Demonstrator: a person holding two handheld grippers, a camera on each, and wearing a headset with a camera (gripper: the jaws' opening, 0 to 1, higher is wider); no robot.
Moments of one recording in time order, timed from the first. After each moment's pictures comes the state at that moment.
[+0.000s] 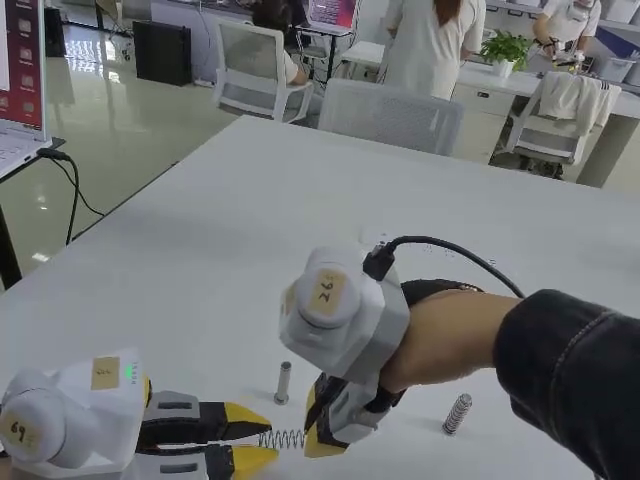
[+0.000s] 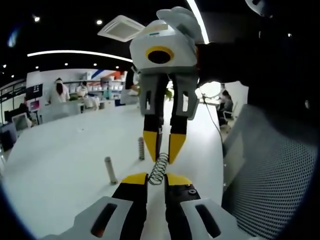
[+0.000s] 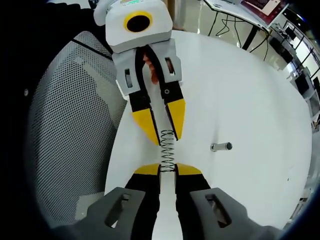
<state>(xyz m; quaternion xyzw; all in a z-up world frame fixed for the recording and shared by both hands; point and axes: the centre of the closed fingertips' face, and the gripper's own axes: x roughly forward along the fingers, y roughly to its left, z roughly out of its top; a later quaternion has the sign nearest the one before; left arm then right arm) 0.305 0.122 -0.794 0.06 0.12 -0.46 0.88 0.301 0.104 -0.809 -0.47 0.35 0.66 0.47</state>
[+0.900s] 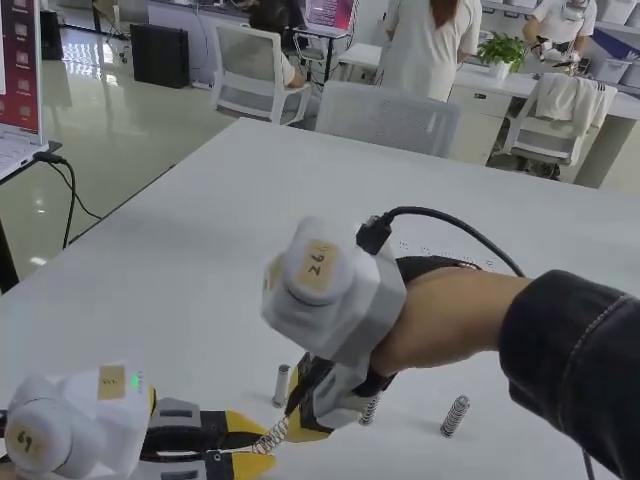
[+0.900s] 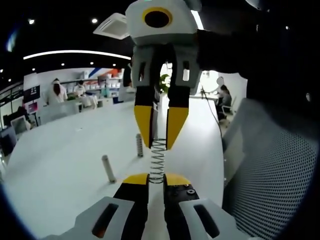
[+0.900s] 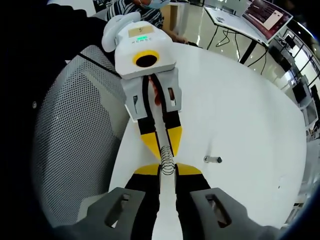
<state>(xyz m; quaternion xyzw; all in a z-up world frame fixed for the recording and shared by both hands) 0.304 0.118 -0.799 0.08 0.13 -0.47 0.87 0.293 0.122 -0.777 -0.47 0.32 0.67 0.48</state>
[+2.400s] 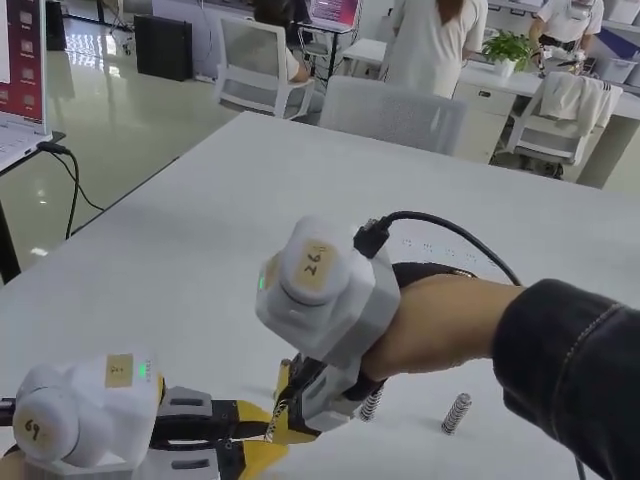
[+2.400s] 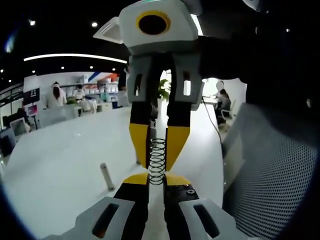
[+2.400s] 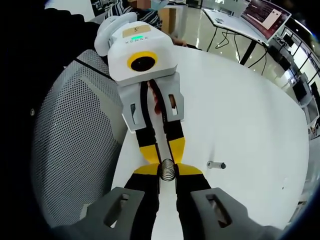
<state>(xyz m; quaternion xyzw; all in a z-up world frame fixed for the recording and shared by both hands) 0.307 0.111 -0.790 0.07 0.10 -0.47 0.87 0.289 0.130 -0.785 -0.45 0.32 0.68 0.49</state>
